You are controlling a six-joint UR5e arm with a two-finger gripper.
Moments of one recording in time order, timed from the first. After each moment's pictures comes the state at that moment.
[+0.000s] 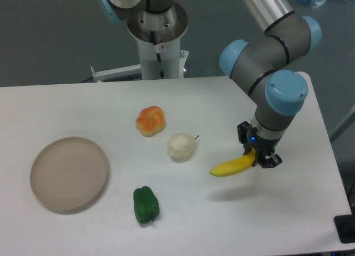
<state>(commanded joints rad) 2.41 -2.06 -1.43 -1.19 1.53 1.58</state>
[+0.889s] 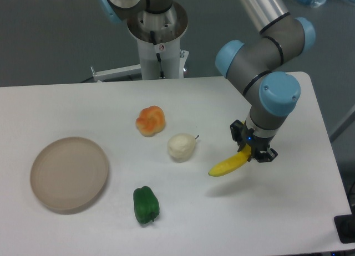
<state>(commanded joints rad) 2.43 -2.01 -1.62 -1.10 1.55 1.29</state>
